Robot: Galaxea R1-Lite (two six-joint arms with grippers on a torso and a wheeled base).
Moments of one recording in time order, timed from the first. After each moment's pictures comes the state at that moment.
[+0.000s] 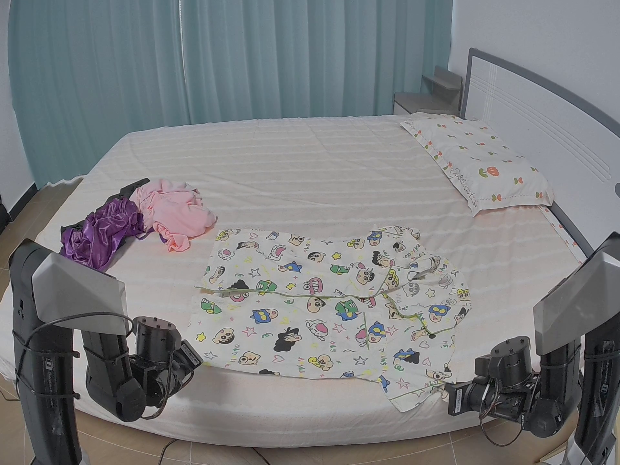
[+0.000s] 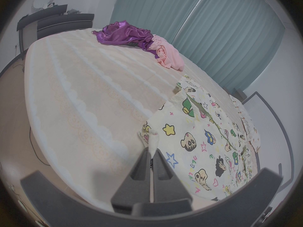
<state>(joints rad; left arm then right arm) -0.26 2.33 -0.33 -1.29 0.27 -0.86 0.43 2.29 -0.02 -1.48 -0.10 0.28</state>
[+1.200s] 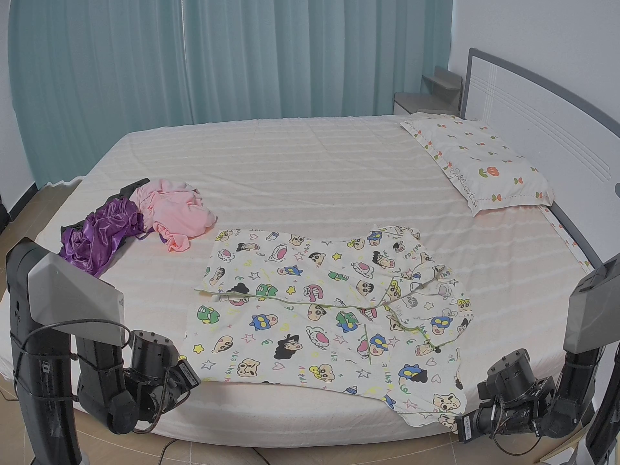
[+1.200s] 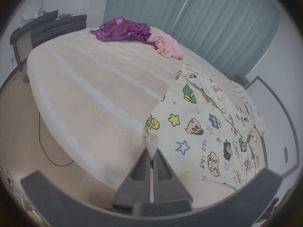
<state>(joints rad) -0.29 2.31 -0.20 -1.29 0.25 -0.80 0.50 2.09 -0.02 -1.02 -0.11 0.28</state>
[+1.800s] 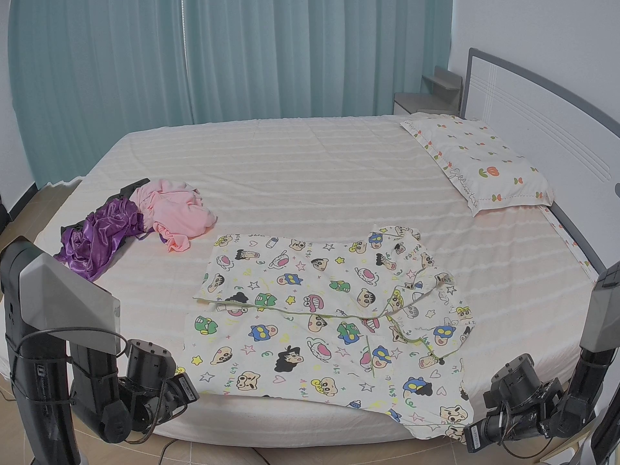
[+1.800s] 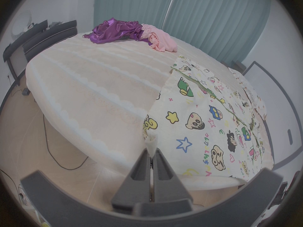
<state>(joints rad) -0.32 2.27 -0.11 -1.29 0.25 -0.71 0.52 1.99 -0.02 -0.82 -0.11 0.28</state>
